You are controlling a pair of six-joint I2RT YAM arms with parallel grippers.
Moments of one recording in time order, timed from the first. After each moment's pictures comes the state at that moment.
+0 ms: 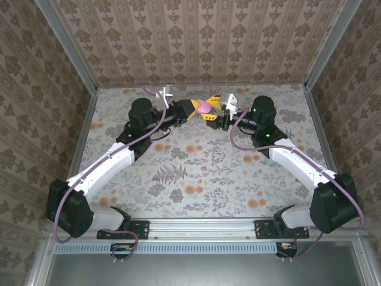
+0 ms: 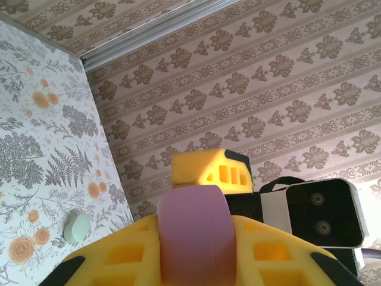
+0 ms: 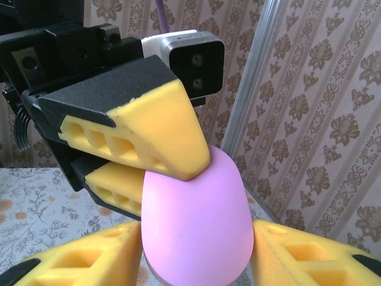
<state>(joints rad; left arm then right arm) -0.60 1.32 1.04 0.31 0.58 -1.19 0.39 1.36 0.99 0.41 -0.74 -0.23</state>
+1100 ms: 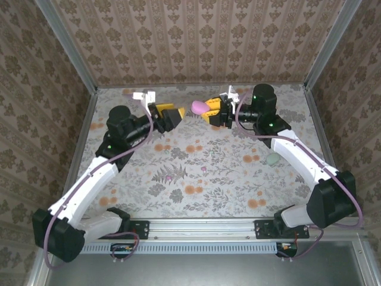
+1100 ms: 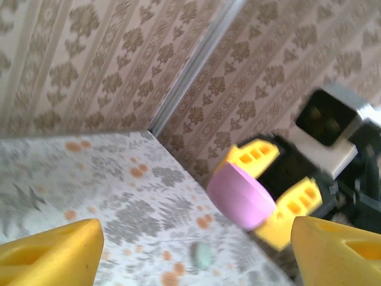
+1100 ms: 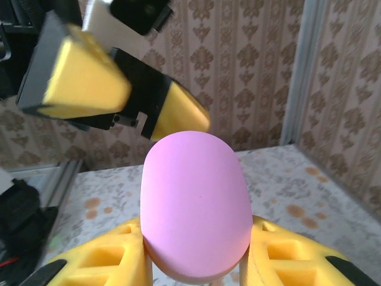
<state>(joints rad) -0.49 1.06 0.90 0.18 0.56 -0.50 0.34 1.41 1.17 0.13 -0.98 -0.09</state>
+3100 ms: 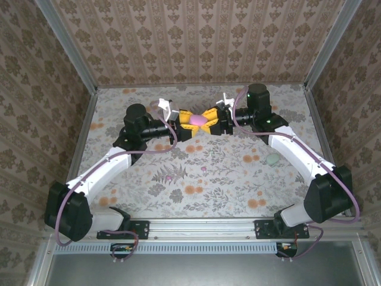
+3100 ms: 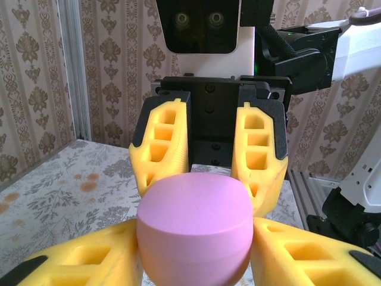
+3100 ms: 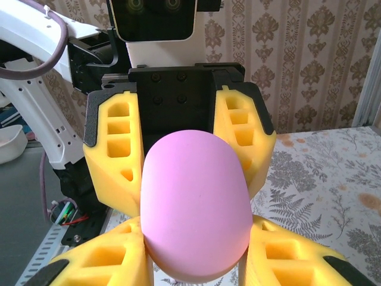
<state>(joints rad) -0.54 1.28 0.92 0.36 0.94 -0.10 0.35 1.45 1.20 -0.07 -1.16 -0.23</state>
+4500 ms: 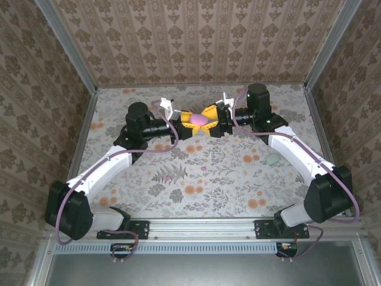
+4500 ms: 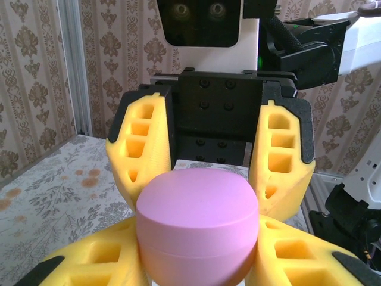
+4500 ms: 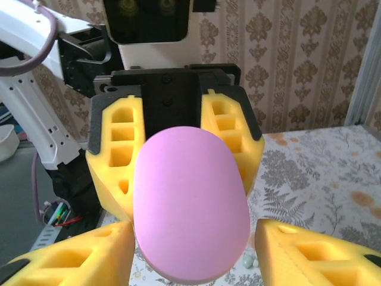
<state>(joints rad) -0.54 1.30 0.94 0.32 0.93 -0.07 0.35 1.45 1.20 -0.07 -1.13 -0.23</state>
